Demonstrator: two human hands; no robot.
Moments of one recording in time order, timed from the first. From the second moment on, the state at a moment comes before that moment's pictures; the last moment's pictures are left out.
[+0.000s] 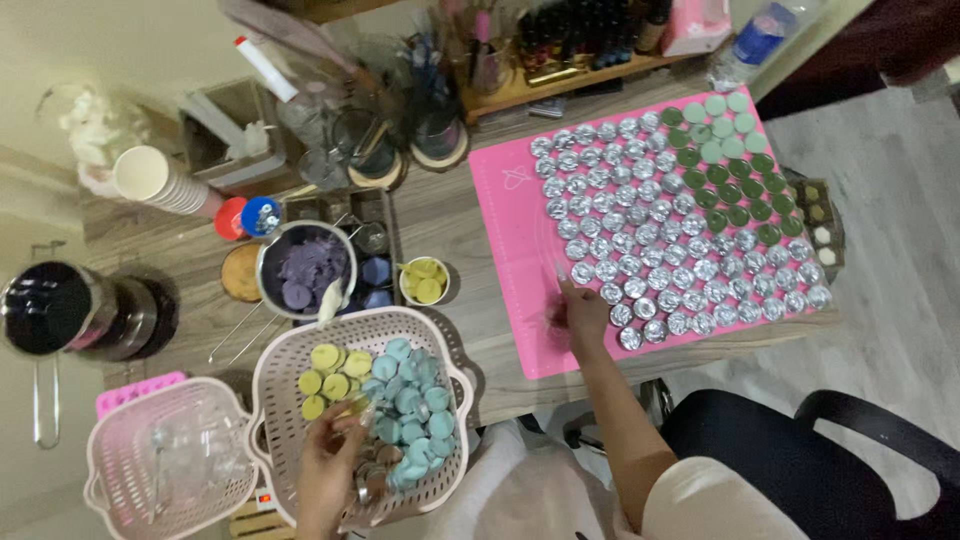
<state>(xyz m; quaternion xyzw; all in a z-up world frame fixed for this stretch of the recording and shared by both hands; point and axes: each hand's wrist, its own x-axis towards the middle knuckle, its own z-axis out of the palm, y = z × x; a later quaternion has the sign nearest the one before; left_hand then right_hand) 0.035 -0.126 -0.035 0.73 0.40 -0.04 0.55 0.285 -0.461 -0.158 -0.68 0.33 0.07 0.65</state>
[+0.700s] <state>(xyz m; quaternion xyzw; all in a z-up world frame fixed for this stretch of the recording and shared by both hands) 0.000 -0.040 -0.012 0.76 0.43 0.12 0.48 0.157 -0.170 -0.090 -0.84 -0.48 0.11 0.20</state>
